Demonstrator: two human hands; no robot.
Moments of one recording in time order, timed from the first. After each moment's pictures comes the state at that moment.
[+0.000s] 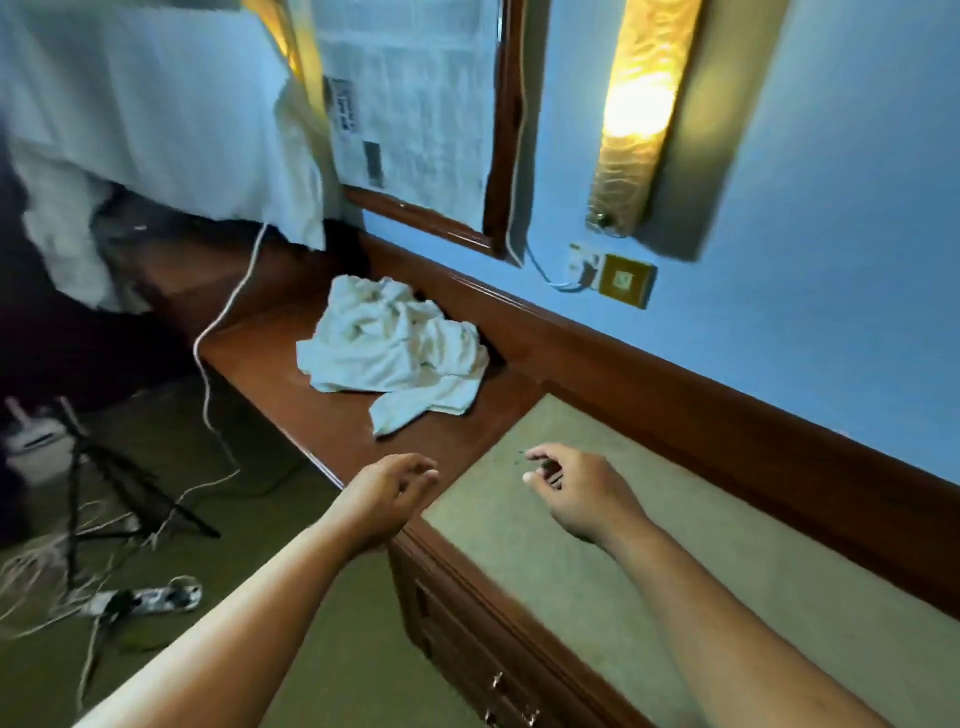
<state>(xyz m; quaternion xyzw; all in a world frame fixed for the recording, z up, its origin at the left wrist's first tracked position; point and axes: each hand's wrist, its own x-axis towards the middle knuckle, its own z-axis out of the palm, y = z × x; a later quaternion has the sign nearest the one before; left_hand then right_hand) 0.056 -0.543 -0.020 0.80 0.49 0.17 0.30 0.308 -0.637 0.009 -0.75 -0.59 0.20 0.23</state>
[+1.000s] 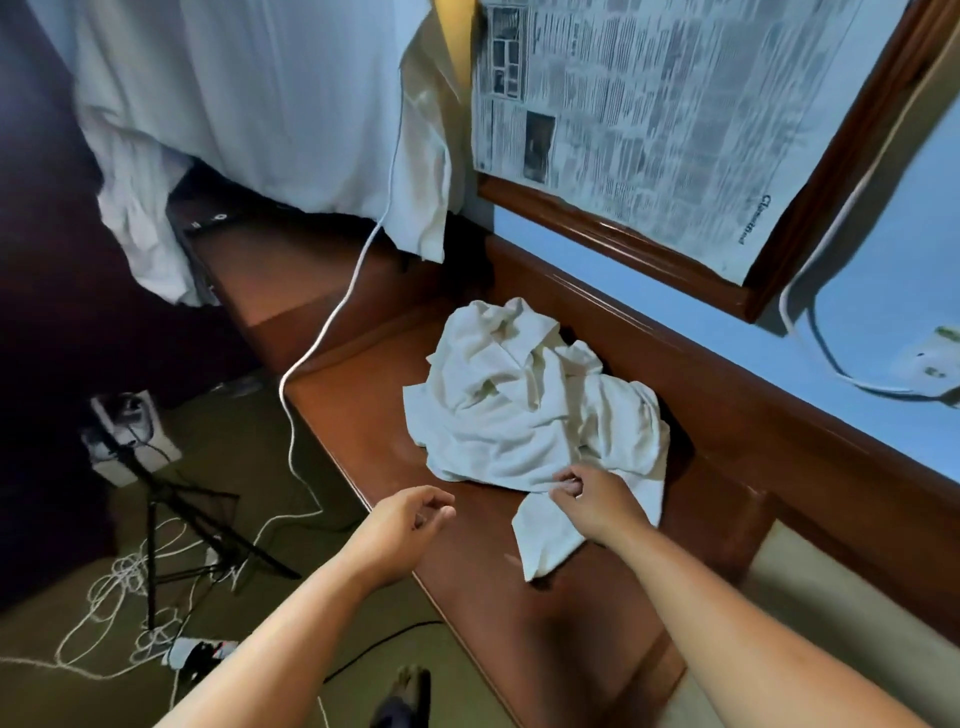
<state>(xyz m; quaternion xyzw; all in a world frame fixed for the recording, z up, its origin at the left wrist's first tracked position) -0.111 -0.169 -0.087 0.72 0.58 0.14 0.36 0.171 -0.173 -0.107 -0.74 -0.54 0.34 0.19</state>
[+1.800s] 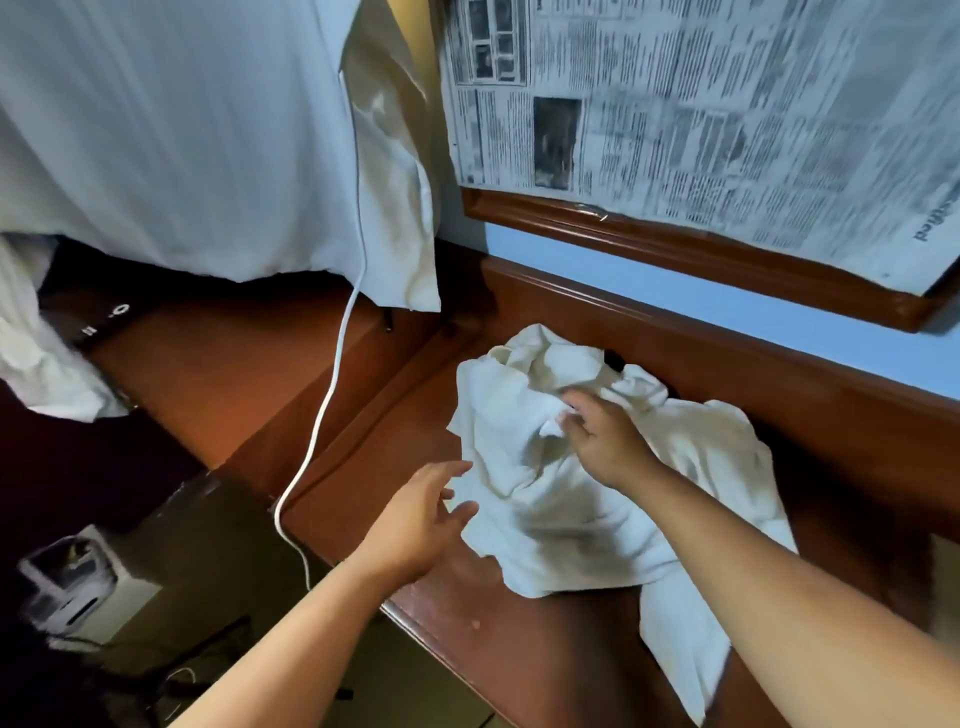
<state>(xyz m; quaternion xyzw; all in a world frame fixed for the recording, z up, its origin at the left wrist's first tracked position) -0.172 0.111 -0.084 0.82 0.46 0.09 0.33 0.103 0.078 -0.095 -0.71 -0.58 0.20 0.34</state>
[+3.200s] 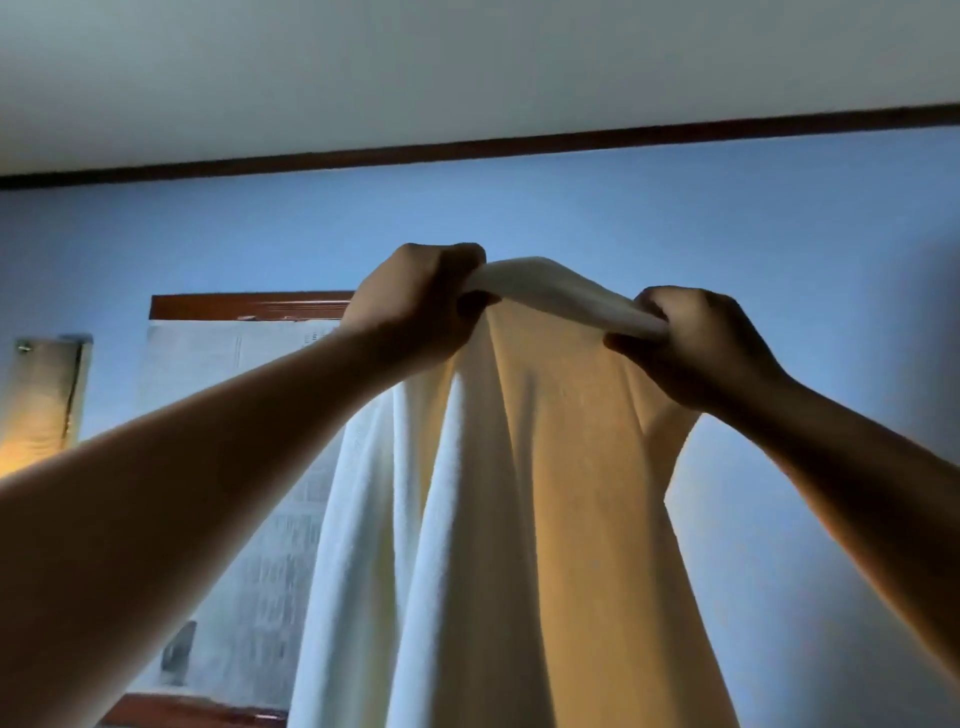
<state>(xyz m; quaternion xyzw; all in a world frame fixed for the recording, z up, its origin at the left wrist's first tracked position) 0.110 -0.228 0.563 0.79 0.02 0.60 -0.10 0.285 -0.426 0.542 -0.67 -0.48 -0.47 0.33</state>
